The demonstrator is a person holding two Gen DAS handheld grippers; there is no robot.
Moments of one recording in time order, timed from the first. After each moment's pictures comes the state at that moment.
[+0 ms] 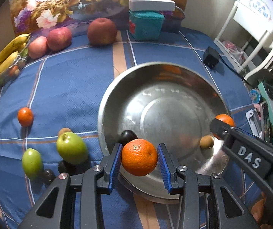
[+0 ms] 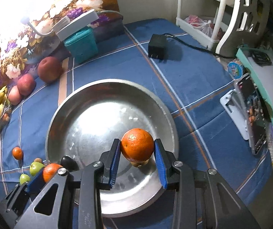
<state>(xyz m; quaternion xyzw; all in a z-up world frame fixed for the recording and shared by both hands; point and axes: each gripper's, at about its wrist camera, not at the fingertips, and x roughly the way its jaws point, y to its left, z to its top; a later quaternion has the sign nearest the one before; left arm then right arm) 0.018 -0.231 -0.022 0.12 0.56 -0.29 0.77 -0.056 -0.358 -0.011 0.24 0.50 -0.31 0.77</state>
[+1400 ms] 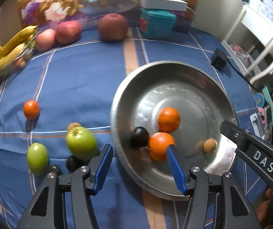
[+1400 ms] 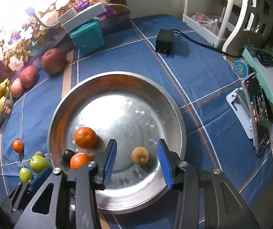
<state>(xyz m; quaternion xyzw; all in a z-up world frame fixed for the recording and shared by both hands) 0.031 -0.212 -0.023 0.10 0.57 -0.27 0.77 -0.053 -0.350 -0.015 0.23 0.52 -0.30 0.77</state>
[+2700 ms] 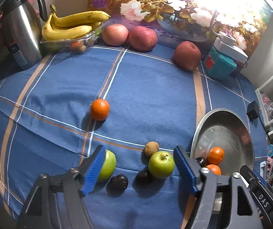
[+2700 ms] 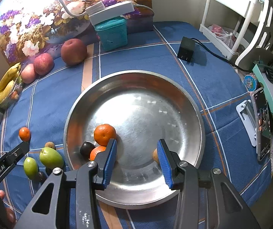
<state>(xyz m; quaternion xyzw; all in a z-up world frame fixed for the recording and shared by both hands) 0.090 -0.115 -0.009 0.01 0.57 -0.15 0.81 -0.031 -0.312 -0.009 0.19 0.53 -0.27 0.78</state>
